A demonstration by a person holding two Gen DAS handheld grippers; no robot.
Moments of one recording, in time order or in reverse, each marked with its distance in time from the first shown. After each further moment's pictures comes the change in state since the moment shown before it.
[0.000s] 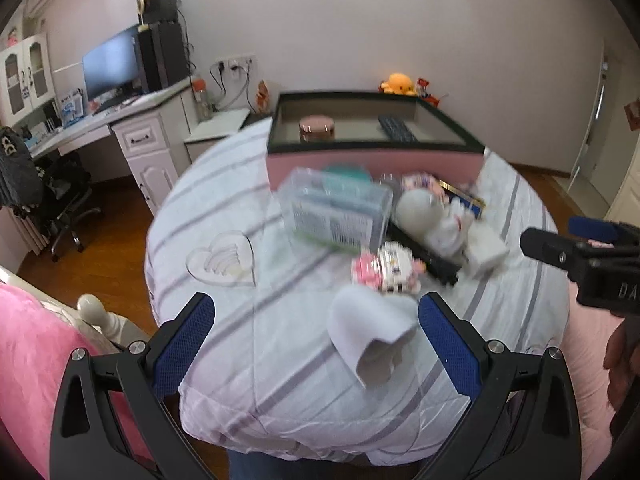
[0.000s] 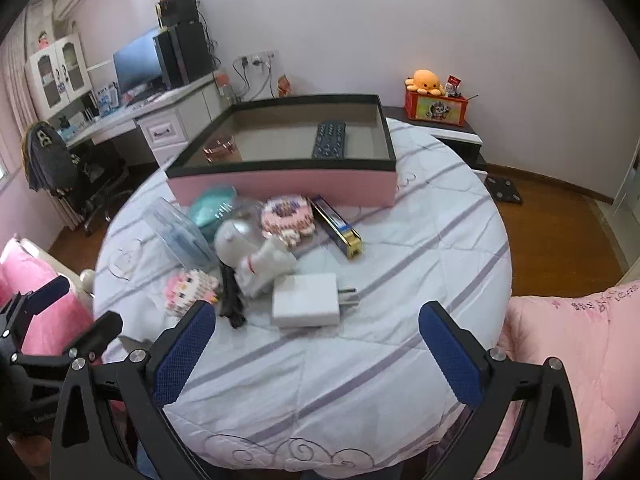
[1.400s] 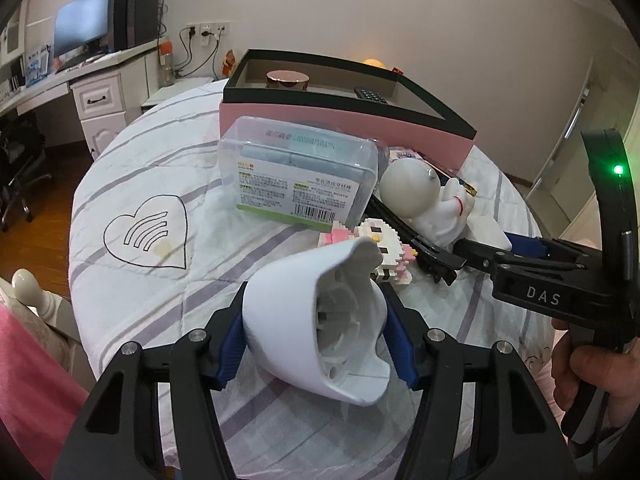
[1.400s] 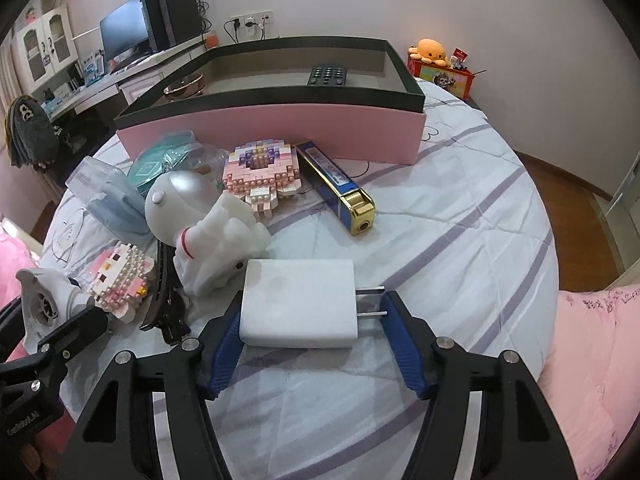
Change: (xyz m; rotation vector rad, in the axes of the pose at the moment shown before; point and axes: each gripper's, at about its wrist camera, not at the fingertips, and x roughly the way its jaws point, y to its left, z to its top) left arm 0.053 0.005 -0.008 -0.081 0.057 -0.199; right arm 0.071 -0.002 -0.004 -0.014 0.097 -0.035
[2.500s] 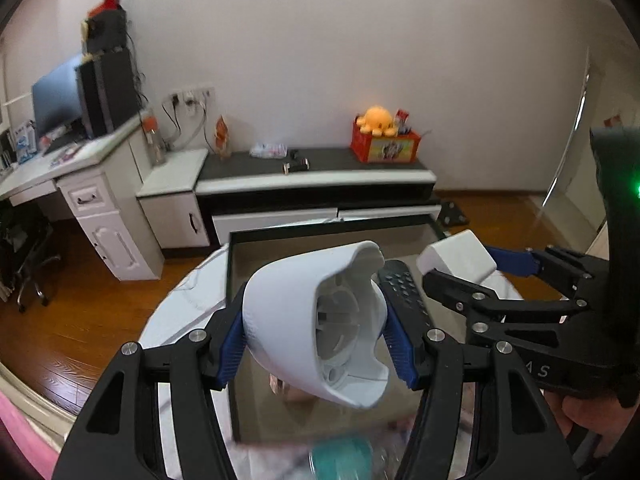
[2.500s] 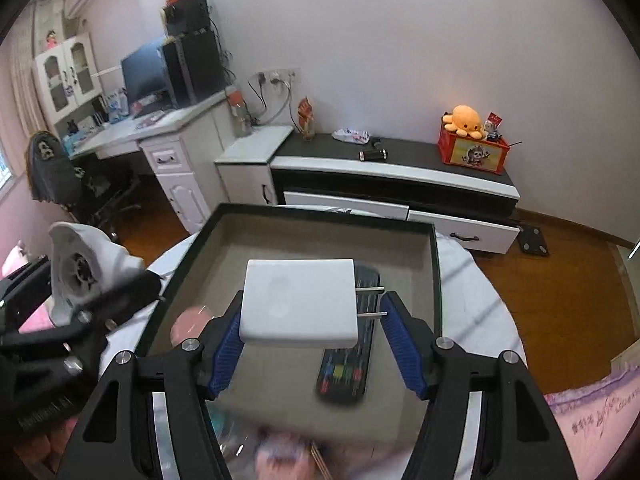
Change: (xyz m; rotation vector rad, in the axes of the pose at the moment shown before) left arm 0.060 -0.014 0.260 0.119 -0.073 0.070; right arm 0.027 0.009 0.246 -0.053 -0.101 0.090
